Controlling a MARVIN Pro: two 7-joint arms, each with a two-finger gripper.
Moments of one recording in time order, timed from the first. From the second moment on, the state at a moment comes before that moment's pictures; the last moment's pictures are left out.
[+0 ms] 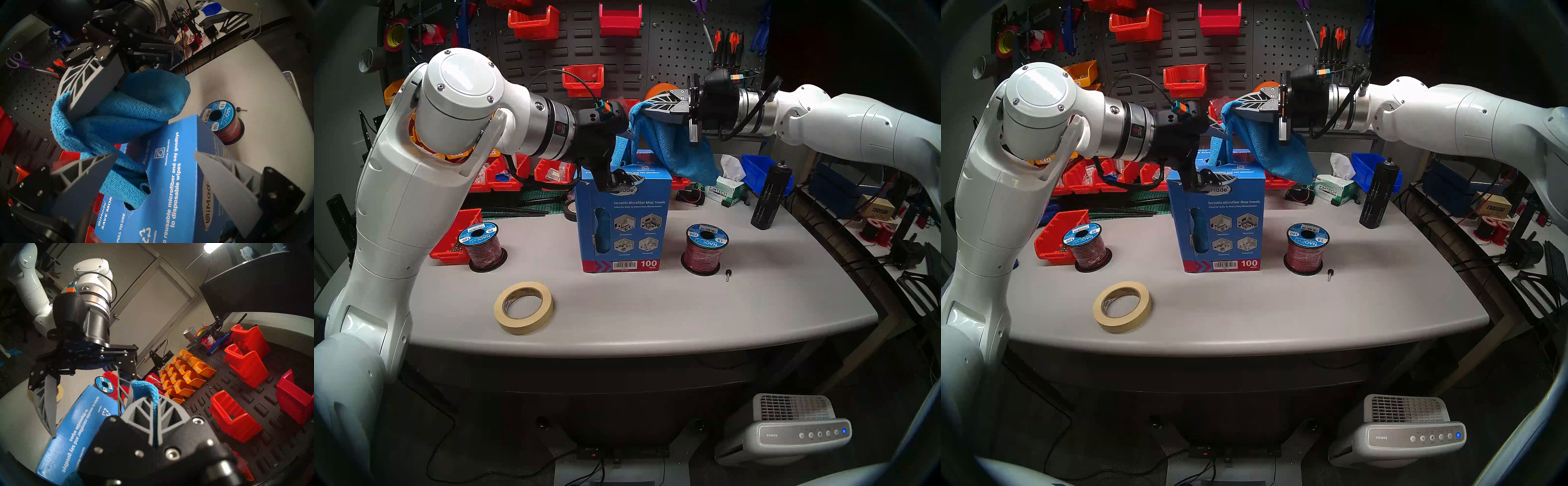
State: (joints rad) left arm 0.70 -0.96 -1.19 -2.01 0.11 0.68 -1.13; right arm 0.52 -0.92 -0.73 -1.10 1.70 -0.82 1.01
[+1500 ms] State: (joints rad) left arm 0.80 -1.12 -1.29 -2.04 0.18 0.94 -0.85; right arm 0.52 -0.88 -0.73 -1.14 1.66 -0.87 0.97
